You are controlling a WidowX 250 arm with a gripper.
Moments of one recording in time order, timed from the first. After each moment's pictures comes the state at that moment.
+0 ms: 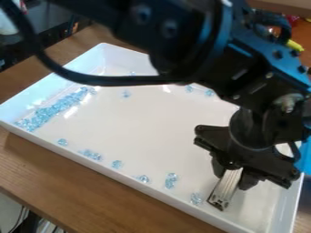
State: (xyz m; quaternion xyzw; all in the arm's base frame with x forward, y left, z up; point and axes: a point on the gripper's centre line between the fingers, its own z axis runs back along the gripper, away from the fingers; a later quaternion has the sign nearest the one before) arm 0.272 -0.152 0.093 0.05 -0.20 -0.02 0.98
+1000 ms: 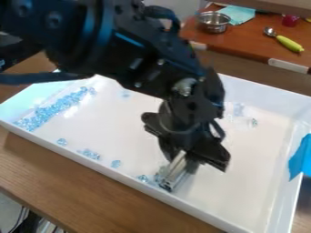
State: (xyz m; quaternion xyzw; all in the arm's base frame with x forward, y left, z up) arm 0.274 -0.072 0.088 0.06 -0.22 -0.02 0.97
